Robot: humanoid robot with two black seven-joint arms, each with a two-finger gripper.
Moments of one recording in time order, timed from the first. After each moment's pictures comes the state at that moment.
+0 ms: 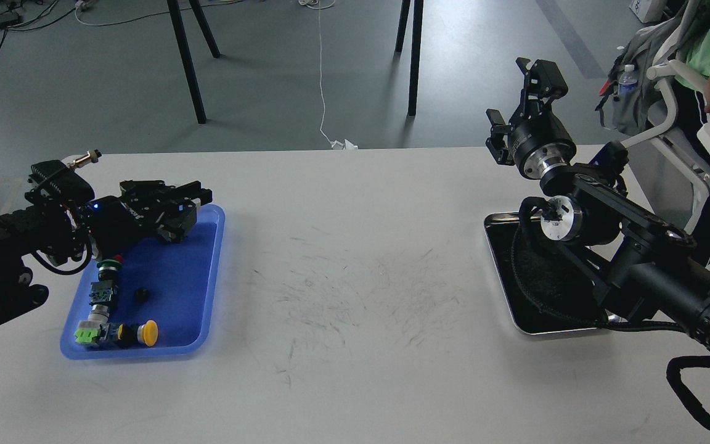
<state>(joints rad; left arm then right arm) -0.96 0.73 0.05 -1.07 1.54 0.32 -0.49 0.84 -0.26 0.58 0.86 -0.14 -0.18 0.37</state>
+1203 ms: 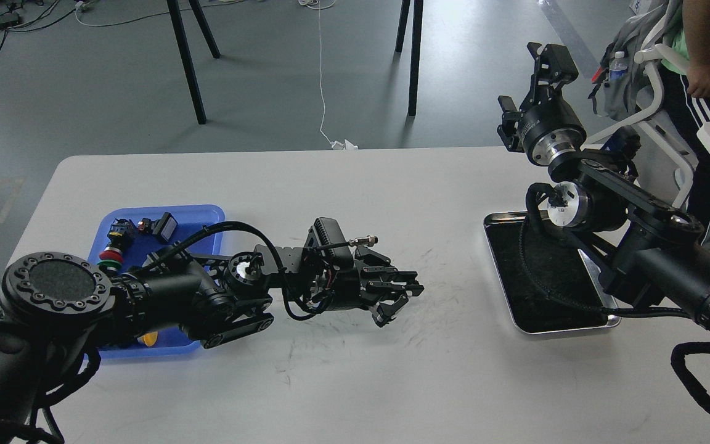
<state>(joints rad) -1.03 -0.04 0.38 -0.68 1.55 0.31 -0.49 0.89 -0.27 0.54 0.82 -0.13 -0.20 0.36</state>
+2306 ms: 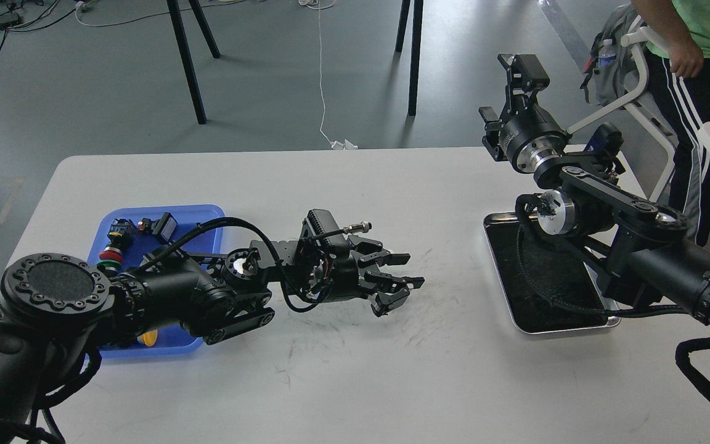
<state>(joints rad) -1.05 -0.04 0.35 -0.67 1.45 0.31 -0.49 0.94 -0.27 0.38 0.82 -0.14 -0.20 0.36</state>
